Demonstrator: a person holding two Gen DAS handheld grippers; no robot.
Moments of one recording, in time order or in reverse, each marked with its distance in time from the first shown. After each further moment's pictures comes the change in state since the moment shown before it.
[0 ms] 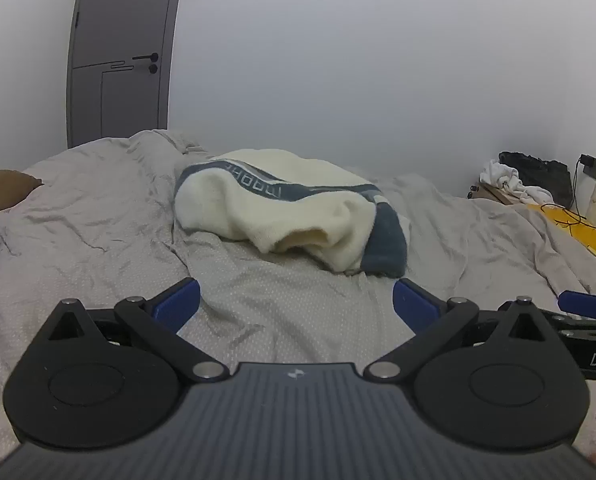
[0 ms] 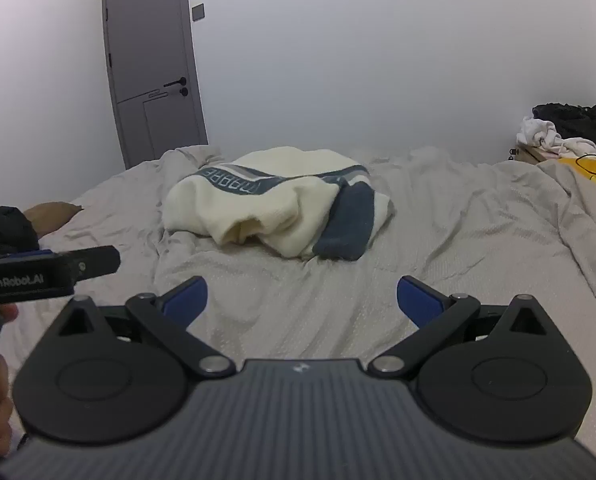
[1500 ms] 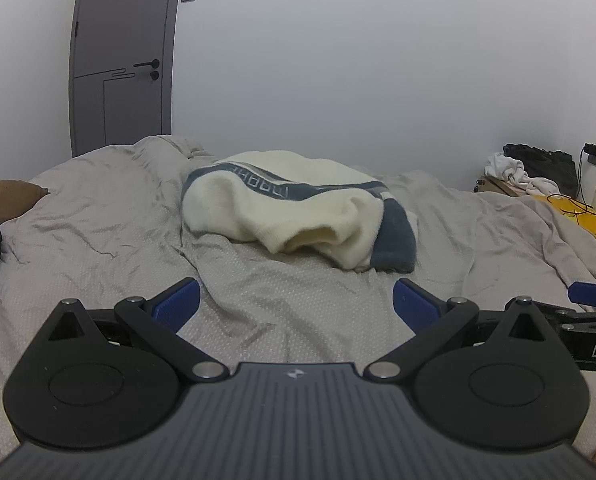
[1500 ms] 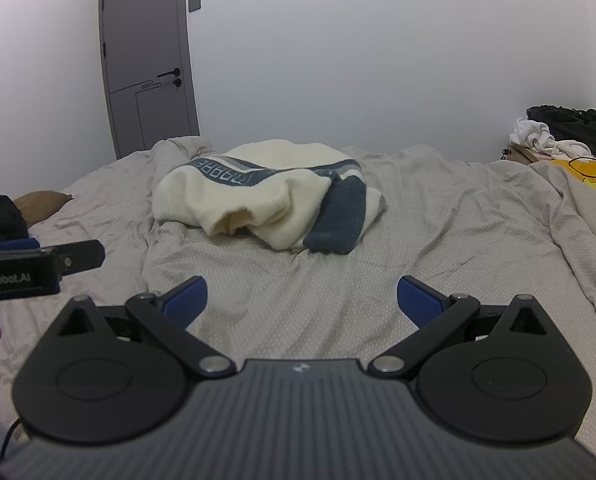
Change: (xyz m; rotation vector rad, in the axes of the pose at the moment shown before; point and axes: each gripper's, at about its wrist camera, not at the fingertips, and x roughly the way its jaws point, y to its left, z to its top) left arm 0.000 0.001 -0.004 0.036 -0.009 0.020; right arm 0.001 0.000 -0.003 -0.013 0.007 -0.034
